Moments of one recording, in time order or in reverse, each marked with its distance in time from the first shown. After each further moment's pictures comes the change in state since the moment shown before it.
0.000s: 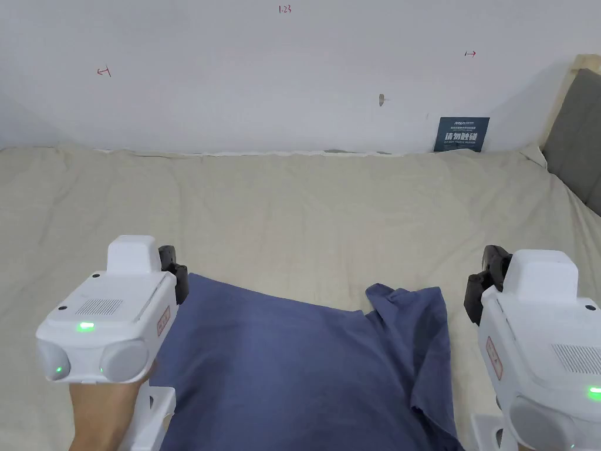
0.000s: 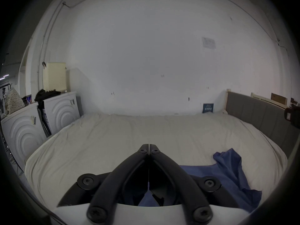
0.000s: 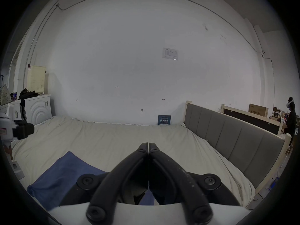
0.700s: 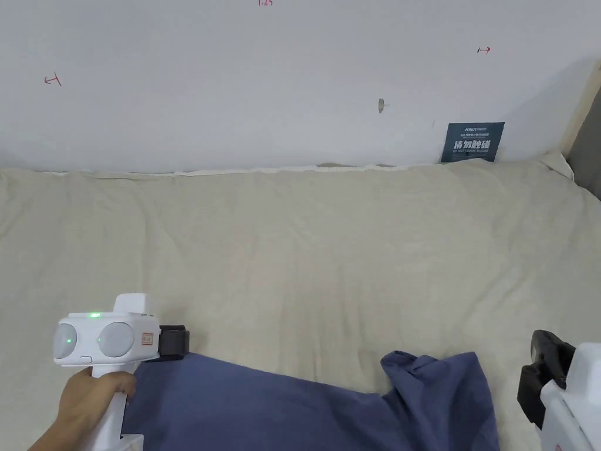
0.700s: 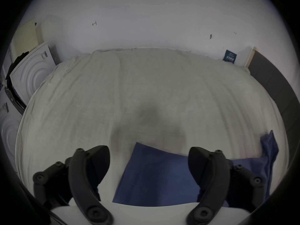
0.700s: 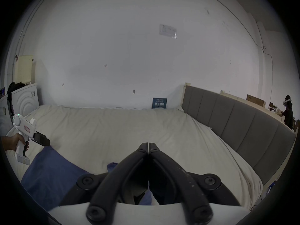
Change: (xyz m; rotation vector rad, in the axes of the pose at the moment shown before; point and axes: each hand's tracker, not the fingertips) left arm -0.087 -0.069 -0.316 -0.595 -0.026 0.022; right arm 0.003 -0.047 -0.143 -0.178 -0.070 0.000
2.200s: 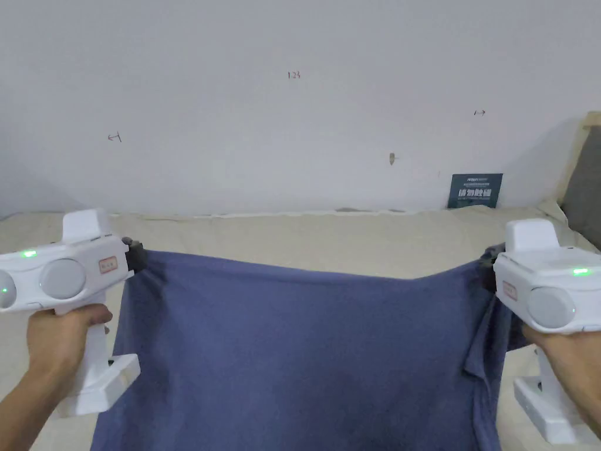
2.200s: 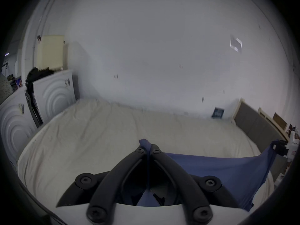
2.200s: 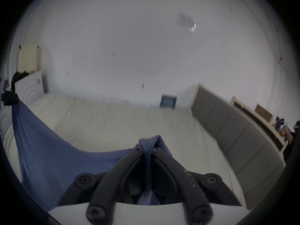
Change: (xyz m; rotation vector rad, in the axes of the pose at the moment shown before) left arm -0.037 0.046 0.298 0.545 -0.004 0.154; right arm 0.001 0.147 -0.020 0.009 0.087 0.116
